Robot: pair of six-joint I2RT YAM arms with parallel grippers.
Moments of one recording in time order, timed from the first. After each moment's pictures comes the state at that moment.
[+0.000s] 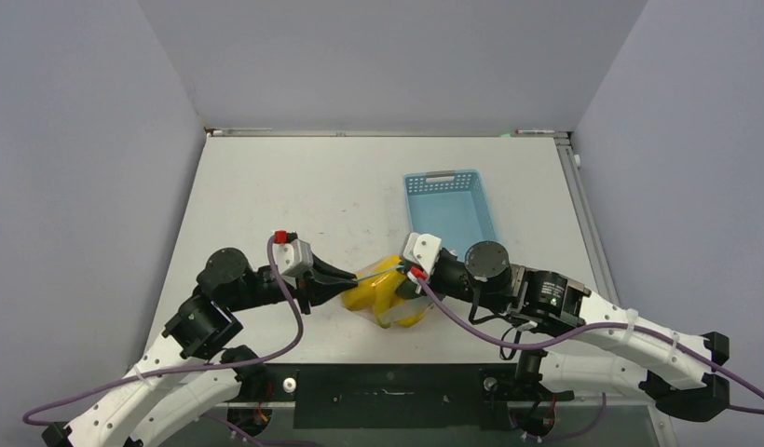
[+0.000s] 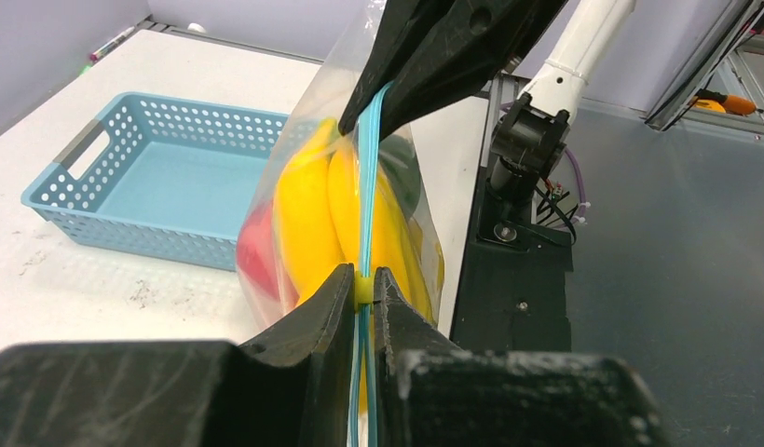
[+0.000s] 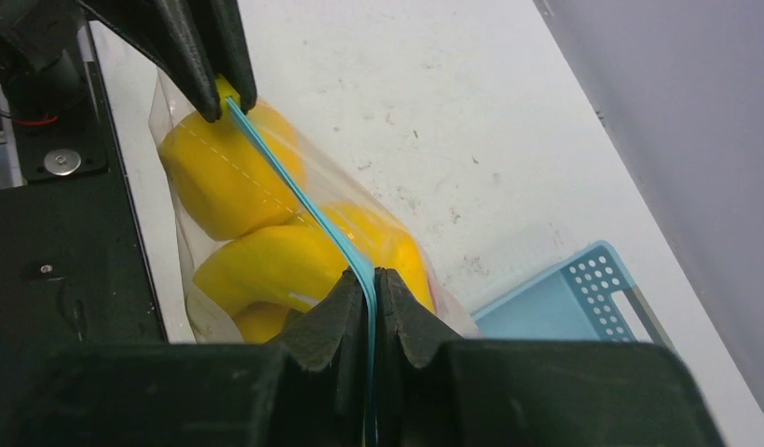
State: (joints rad) left arm -0.74 0.58 0.74 -0.18 0.58 -0.08; right arm 1.17 0.92 1.06 -0.47 0.06 -0.30
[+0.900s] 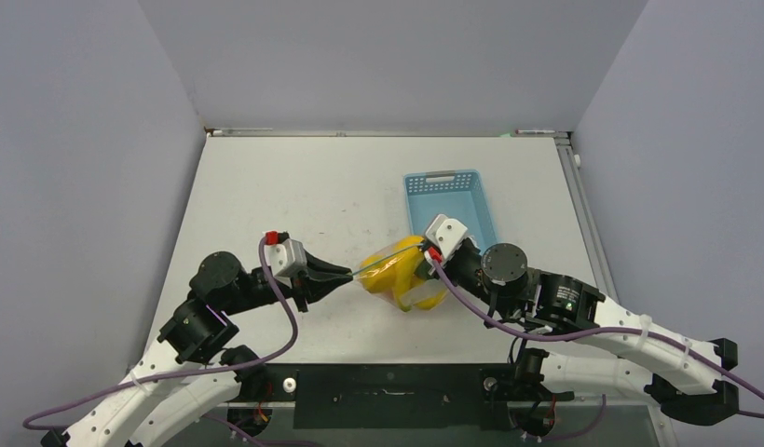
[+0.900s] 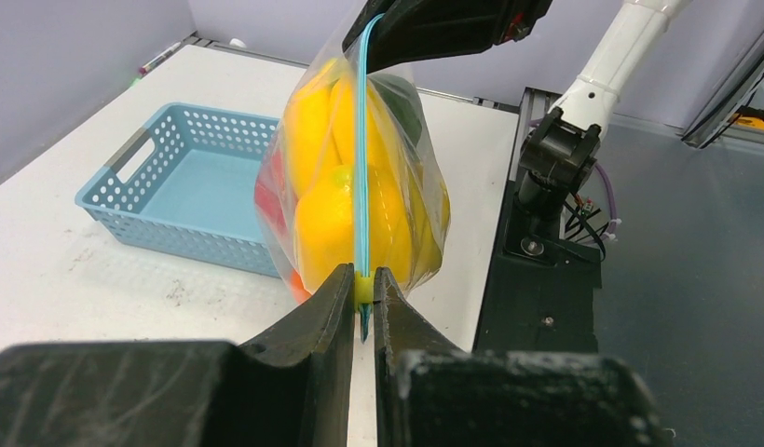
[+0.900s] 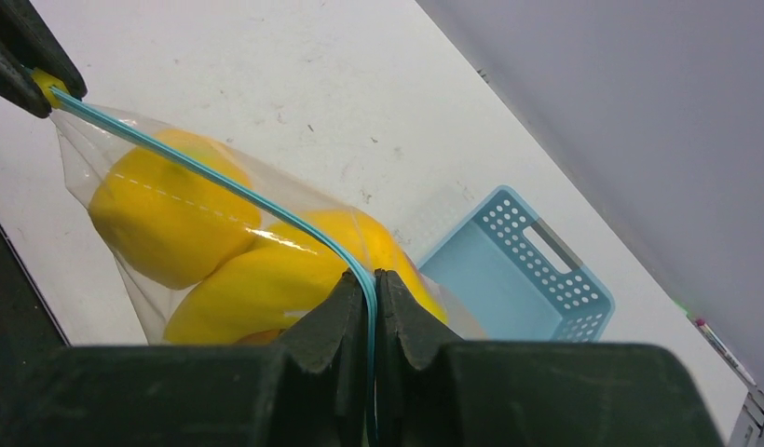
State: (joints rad) left arm -0.73 0.55 0.74 -0.19 0.52 -0.07; right arm 1.17 0.86 1.06 -0.46 0.36 -0.25
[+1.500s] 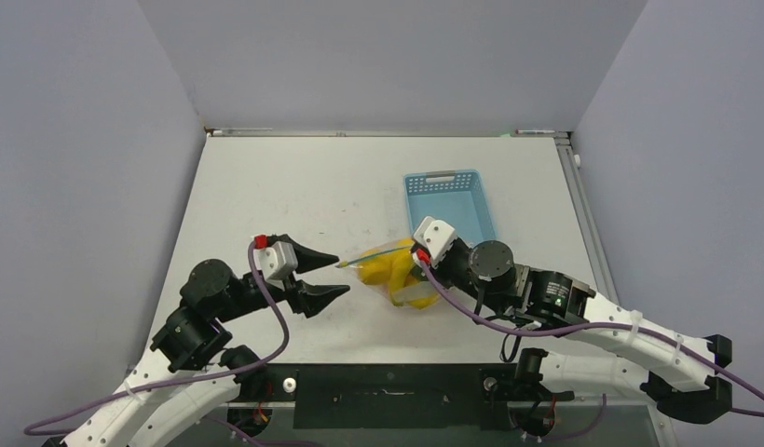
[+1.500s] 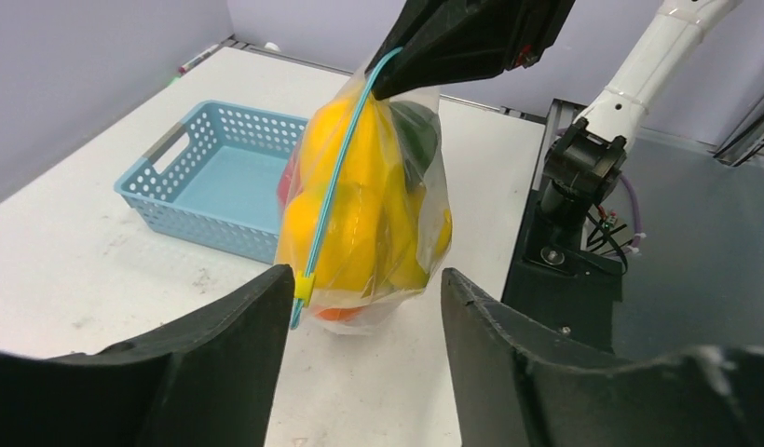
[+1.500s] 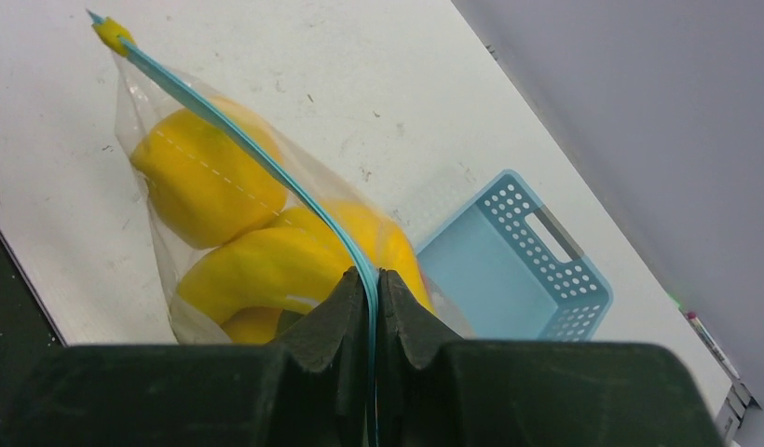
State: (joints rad) left arm -0.73 0.50 0.73 -0.21 0.46 -0.07; right arm 1.16 0.89 1.06 -0.48 0.35 -0.27
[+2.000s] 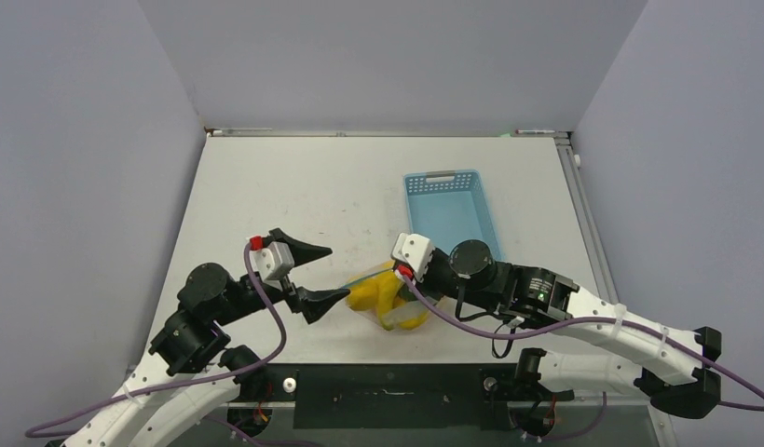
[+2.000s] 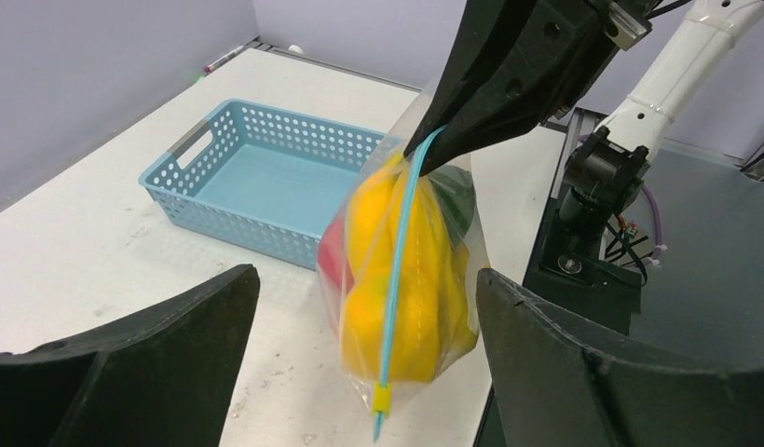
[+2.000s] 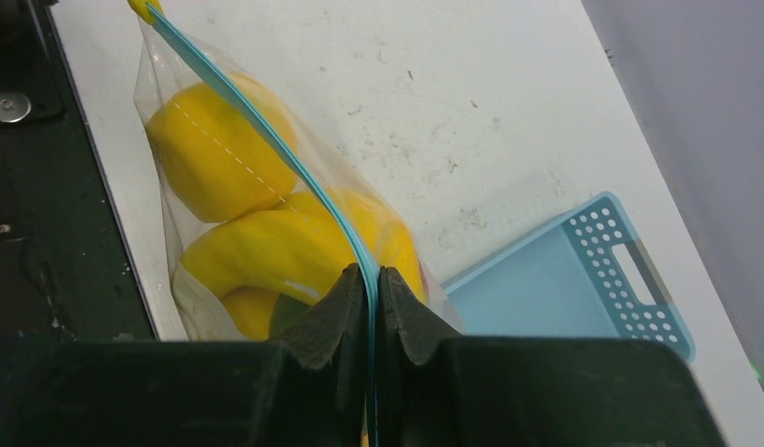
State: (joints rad) left arm -0.73 0.46 0.71 -0.21 0.40 -0.07; right arm 1.16 0.96 1.07 -0.54 0.15 -0.30
